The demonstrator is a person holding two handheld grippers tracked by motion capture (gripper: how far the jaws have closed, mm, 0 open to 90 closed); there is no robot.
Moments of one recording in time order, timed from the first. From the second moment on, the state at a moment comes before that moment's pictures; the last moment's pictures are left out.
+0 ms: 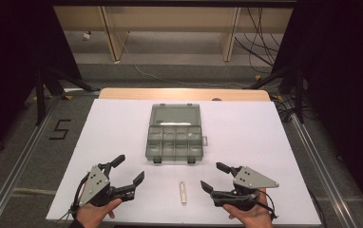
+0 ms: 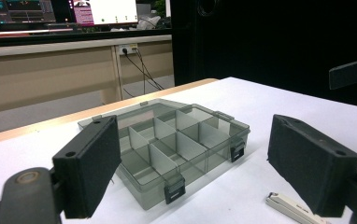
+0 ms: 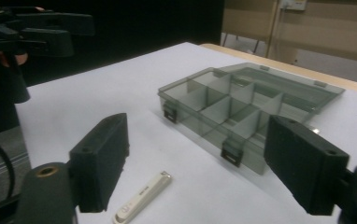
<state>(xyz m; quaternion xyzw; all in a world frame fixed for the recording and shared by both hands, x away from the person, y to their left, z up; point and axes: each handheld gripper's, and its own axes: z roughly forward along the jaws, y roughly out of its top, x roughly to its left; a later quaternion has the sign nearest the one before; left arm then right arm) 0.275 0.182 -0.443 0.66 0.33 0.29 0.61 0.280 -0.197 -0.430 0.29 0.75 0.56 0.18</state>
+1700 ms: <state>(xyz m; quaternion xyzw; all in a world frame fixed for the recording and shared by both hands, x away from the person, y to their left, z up) 0.276 0.183 -0.443 0.66 0.32 0.29 0.61 0.298 -0.105 -0.481 0.10 0.94 0.33 0.07</state>
